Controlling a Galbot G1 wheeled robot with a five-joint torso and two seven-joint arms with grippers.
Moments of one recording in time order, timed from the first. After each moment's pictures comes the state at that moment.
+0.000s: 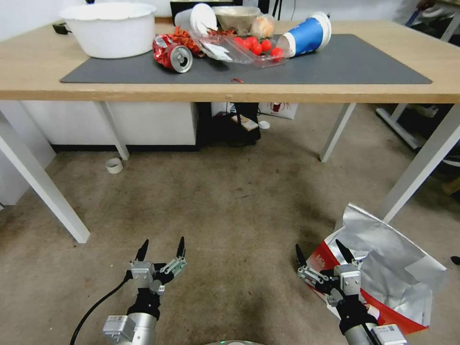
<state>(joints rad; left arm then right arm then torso) 1.83 -1.25 -0.35 -2.11 -0.33 -0.27 -0.22 -1.98 1.61 0.63 2.30 -0.03 0.08 -0.21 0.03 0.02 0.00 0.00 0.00</state>
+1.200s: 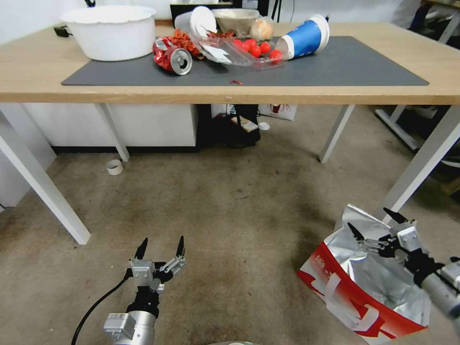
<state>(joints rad) 1.83 -1.27 -0.36 -2.11 -0.29 -0.24 -0.21 -1.75 0.81 0.97 1.96 0.32 -0.11 -0.32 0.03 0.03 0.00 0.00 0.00</state>
